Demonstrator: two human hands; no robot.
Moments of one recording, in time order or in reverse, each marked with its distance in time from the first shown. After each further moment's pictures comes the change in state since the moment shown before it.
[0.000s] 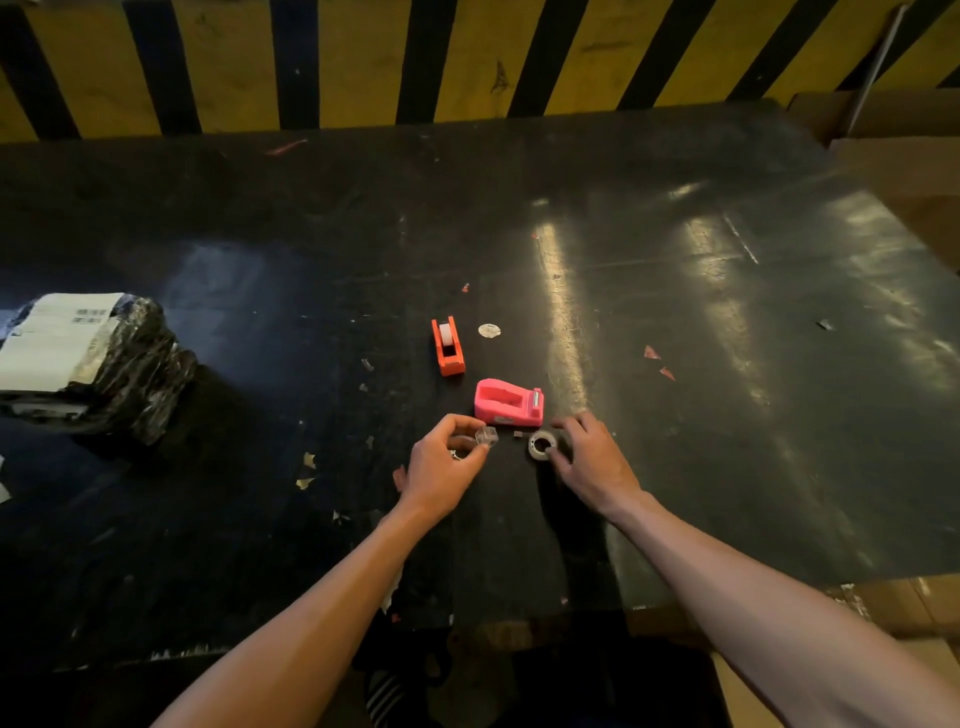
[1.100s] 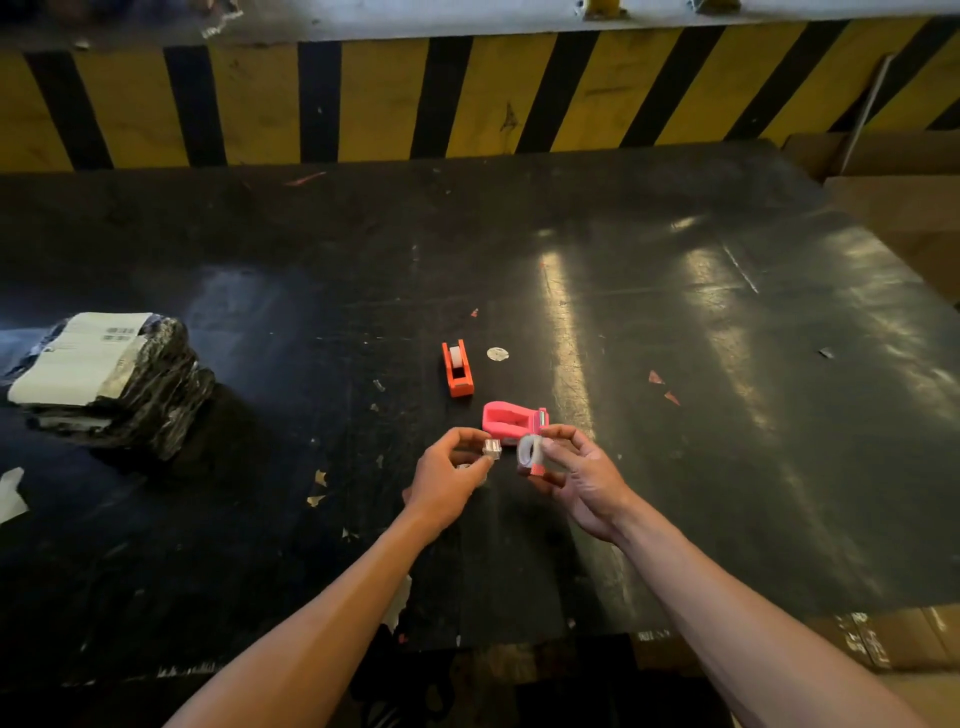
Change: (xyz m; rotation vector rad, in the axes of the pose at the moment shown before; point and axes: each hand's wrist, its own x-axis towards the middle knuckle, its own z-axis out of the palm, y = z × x) left_hand 0.002 0.008 -0.008 -0.159 -0.010 -0.063; right_hand -0.009 -0.045 -0.016 1.521 -0.196 0.450
